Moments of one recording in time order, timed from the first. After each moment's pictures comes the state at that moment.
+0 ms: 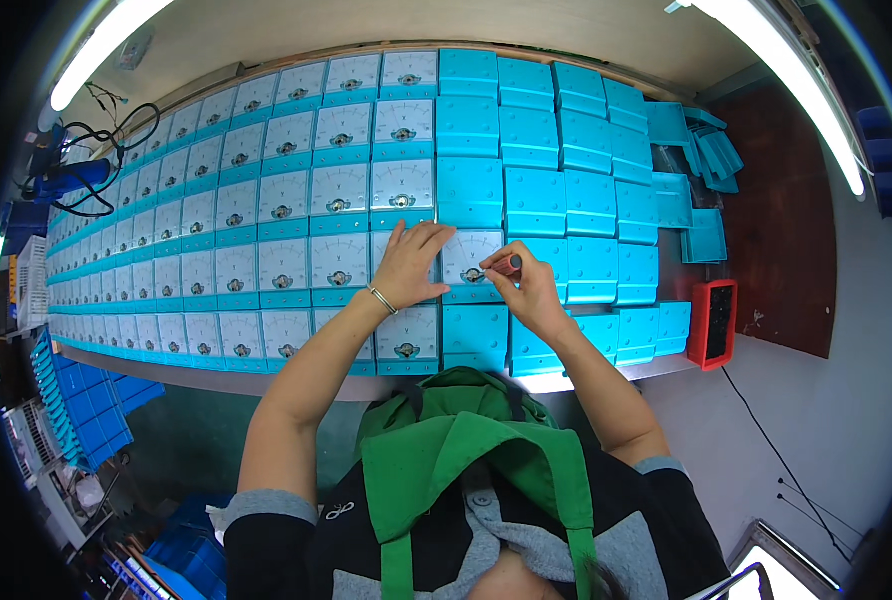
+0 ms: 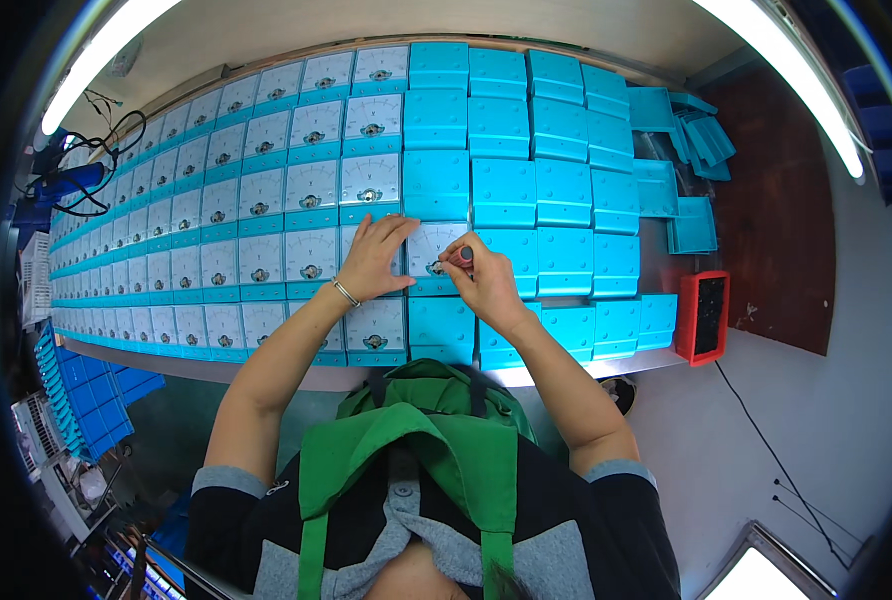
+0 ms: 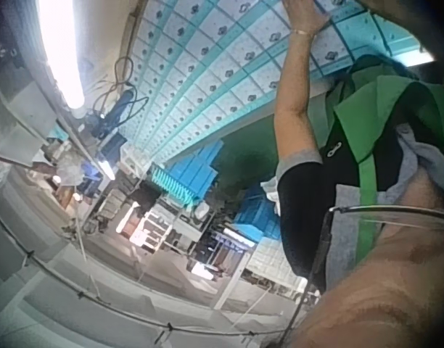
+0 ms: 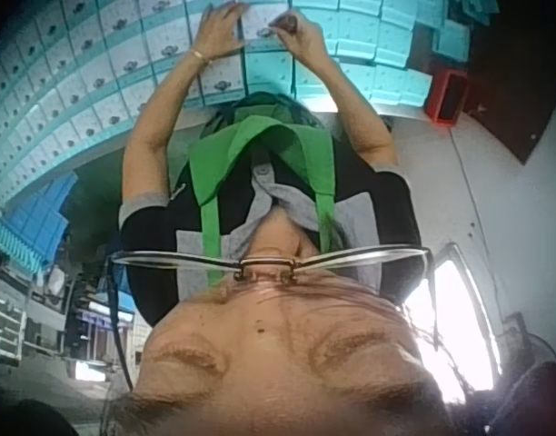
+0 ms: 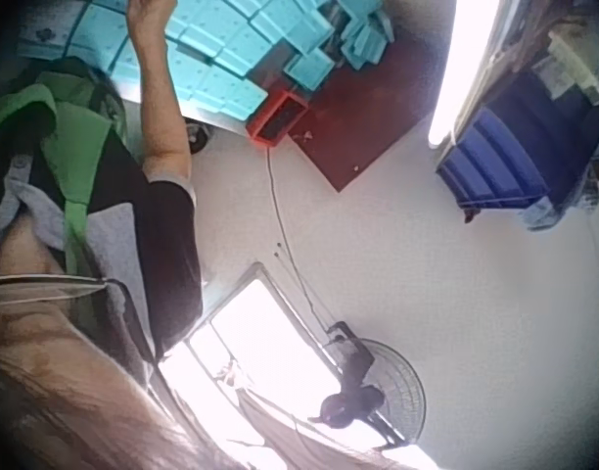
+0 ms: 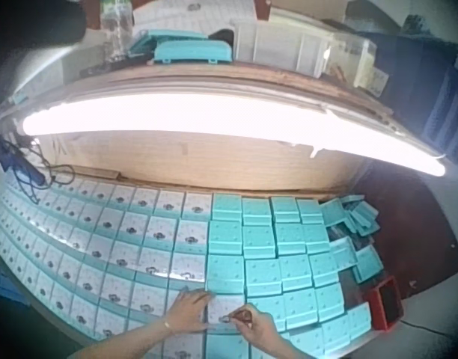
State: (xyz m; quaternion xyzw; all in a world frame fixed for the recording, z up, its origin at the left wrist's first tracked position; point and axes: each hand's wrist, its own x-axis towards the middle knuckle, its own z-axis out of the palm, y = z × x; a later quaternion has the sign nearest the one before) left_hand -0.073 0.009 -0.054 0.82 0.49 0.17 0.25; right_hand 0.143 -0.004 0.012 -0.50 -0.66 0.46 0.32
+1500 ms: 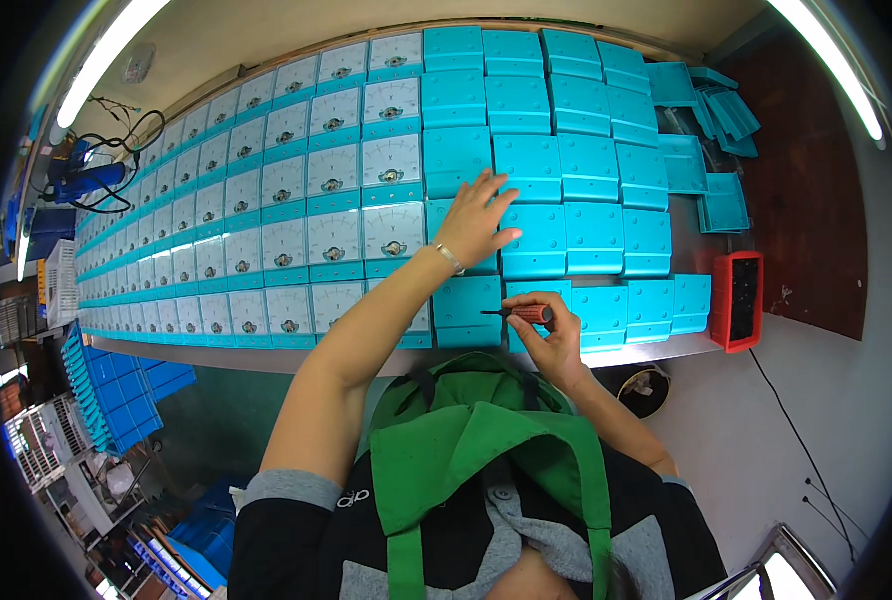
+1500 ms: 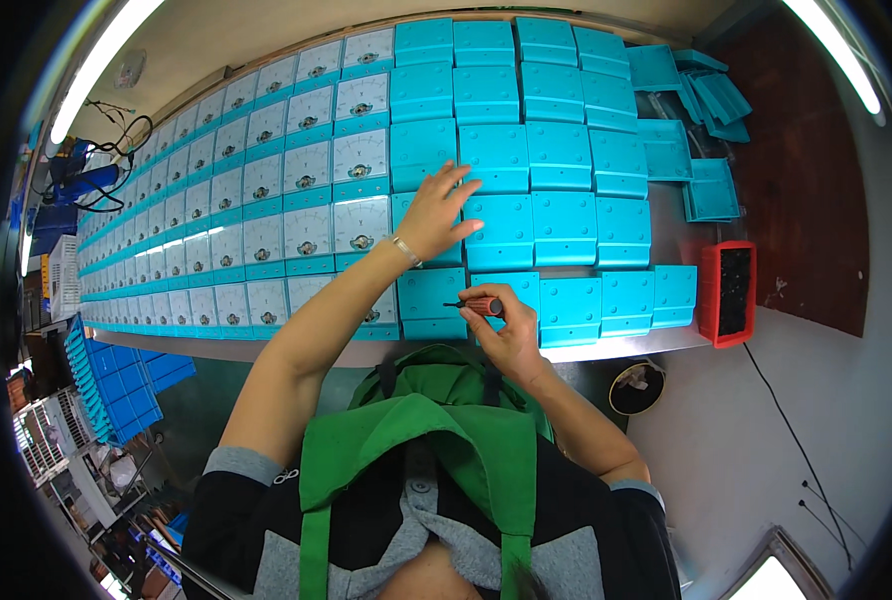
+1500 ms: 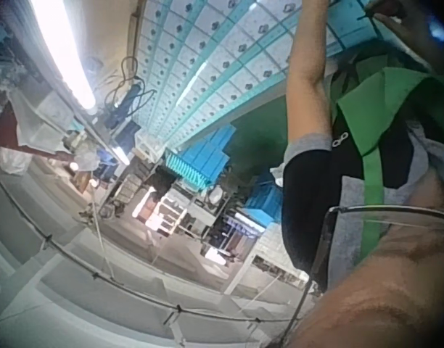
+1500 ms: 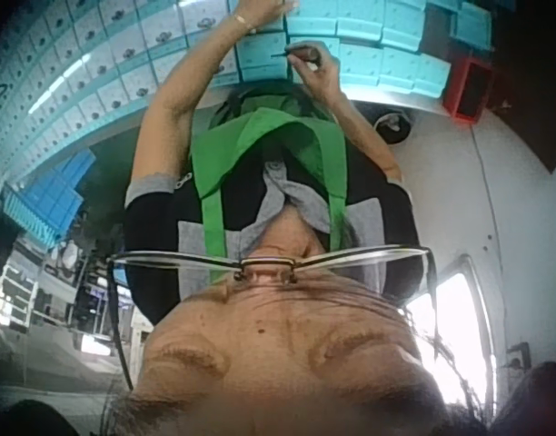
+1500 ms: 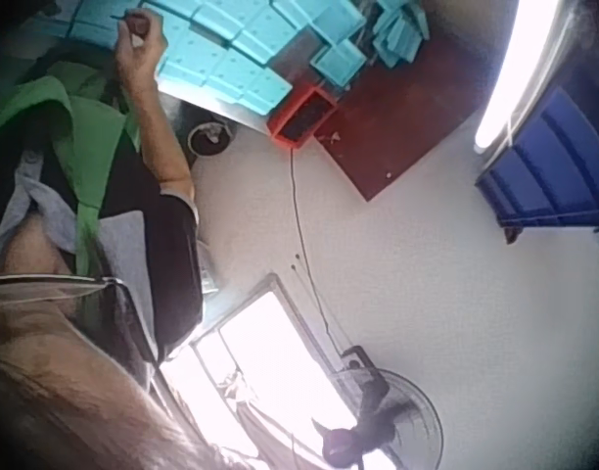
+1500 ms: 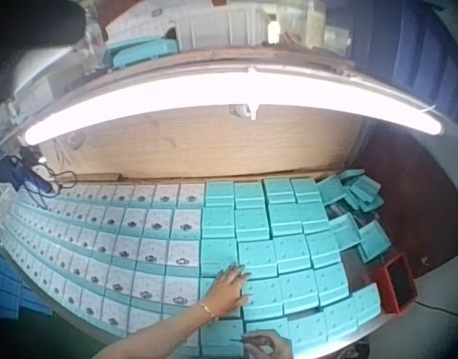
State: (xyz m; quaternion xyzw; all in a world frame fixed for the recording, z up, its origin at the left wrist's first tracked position) left_hand 0.029 0.029 -0.055 0.85 0.43 0.26 0.17; right_hand 0.192 -0.105 0.012 -0.50 -0.57 0.49 0.44
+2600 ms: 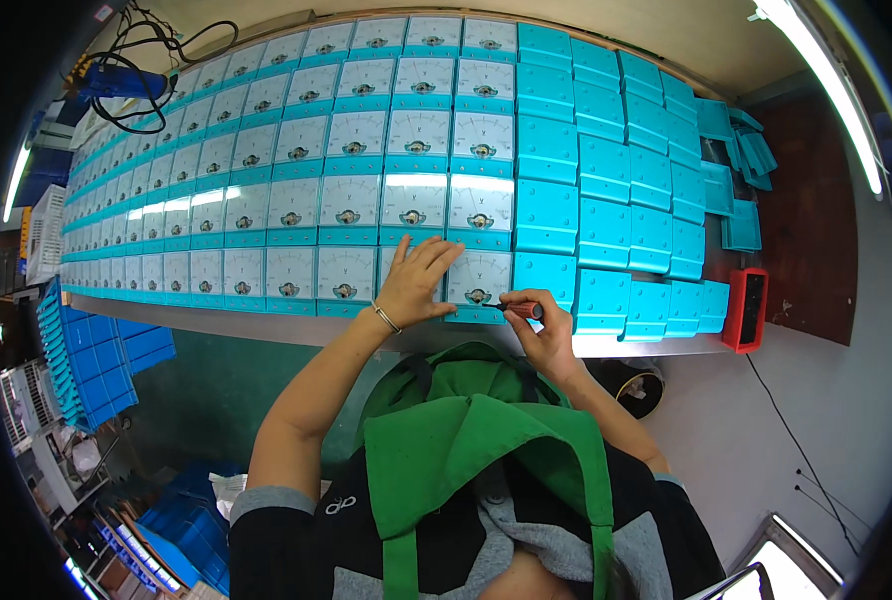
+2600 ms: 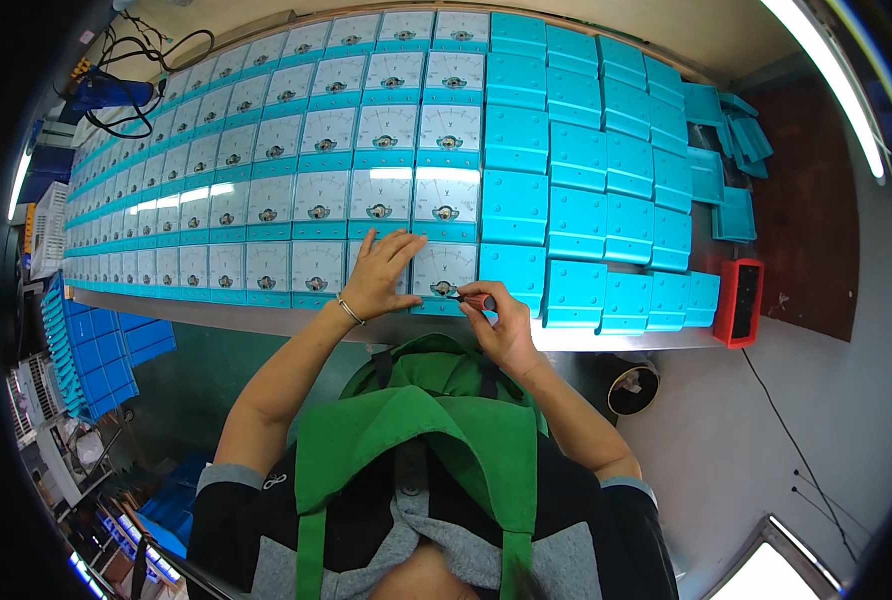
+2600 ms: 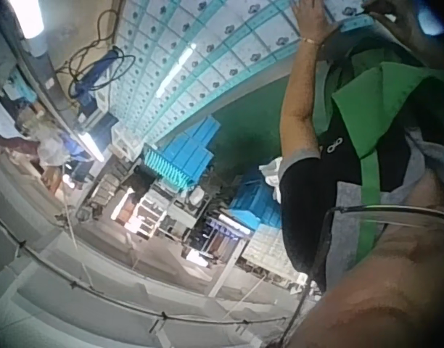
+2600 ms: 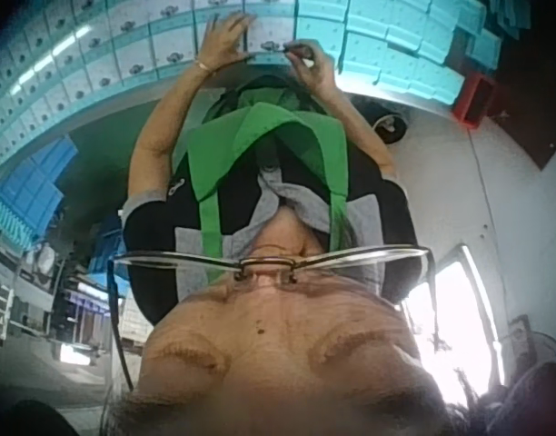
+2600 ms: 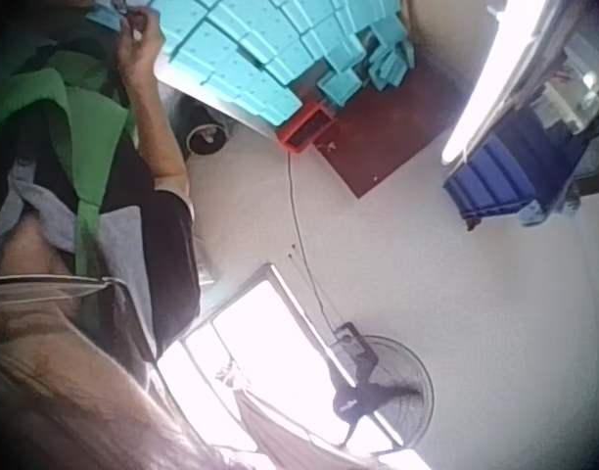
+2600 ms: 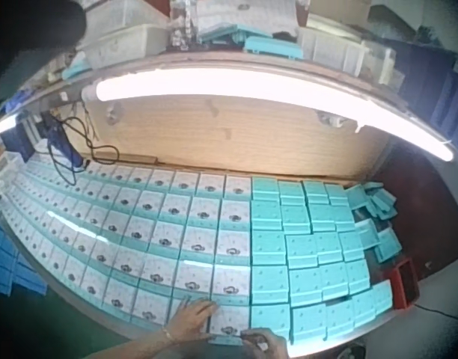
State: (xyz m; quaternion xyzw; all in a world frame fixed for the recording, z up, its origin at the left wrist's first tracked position) left_hand -0.161 -0.107 -0.050 0.82 0.50 0.16 0.24; right_hand 0.074 -0.133 0.007 -0.48 -0.66 0.45 0.38
